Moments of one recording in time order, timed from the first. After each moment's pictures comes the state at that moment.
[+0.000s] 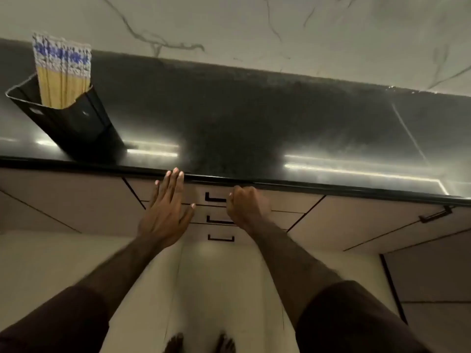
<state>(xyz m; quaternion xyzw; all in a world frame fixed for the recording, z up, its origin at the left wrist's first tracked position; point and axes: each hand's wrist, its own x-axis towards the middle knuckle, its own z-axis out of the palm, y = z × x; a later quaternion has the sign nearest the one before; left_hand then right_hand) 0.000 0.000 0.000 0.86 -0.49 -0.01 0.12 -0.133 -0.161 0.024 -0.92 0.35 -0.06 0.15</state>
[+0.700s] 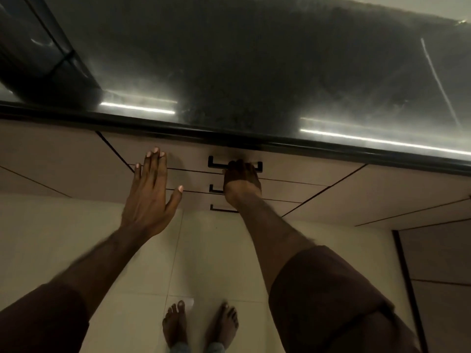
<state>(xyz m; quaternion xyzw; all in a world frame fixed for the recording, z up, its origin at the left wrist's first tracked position) 0.025 0.013 -0.111 0.89 -0.44 -0.03 0.13 -0.072 -0.178 -0.112 -0.88 0.41 0.09 0.23</state>
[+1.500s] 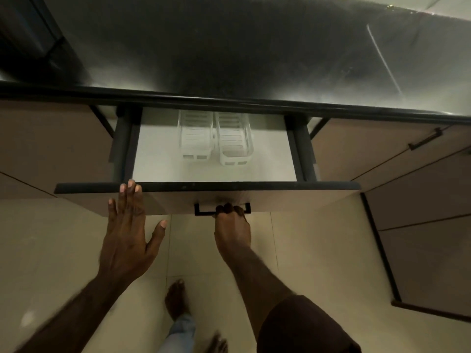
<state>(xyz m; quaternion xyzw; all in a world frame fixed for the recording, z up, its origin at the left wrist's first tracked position) -0.068 0.152 -0.093 0.84 -0.49 0.04 0.23 -0.213 0.003 -0.111 -0.89 0.42 0.05 0.18</state>
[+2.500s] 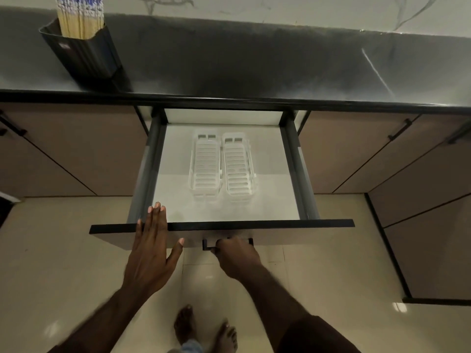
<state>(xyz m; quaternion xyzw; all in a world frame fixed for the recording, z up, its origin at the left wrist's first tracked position) -0.197 0.279 -0.045 0.87 -0.46 -0.07 0.14 -0.344 0.134 -0.049 -0.90 0.32 0.12 0.27</state>
